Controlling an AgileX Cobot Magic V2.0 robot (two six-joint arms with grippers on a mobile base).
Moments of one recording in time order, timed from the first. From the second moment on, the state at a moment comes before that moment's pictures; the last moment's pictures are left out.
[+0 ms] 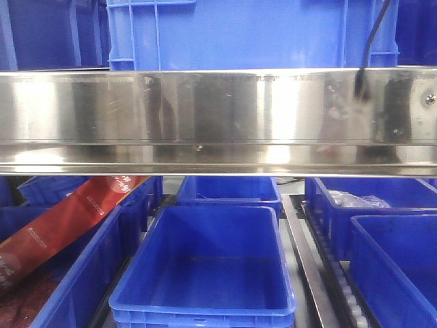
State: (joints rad) left arm -0.48 0.51 -0.94 -0.01 0.69 0.05; right arm 0.43 1.78 -2.07 0.04 0.93 -0.07
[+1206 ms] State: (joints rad) left arm -0.48 0.57 -0.86 -0.01 0.53 0.05; right arm 0.43 0.50 -0.58 0.02 0.26 -0.07
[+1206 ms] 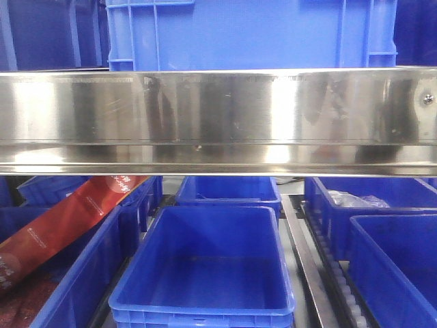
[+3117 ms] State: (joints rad) left arm -0.08 0.01 0.00 -0.02 0.12 0.05; right arm 0.43 0.49 -0.57 0.02 0.23 -0.07
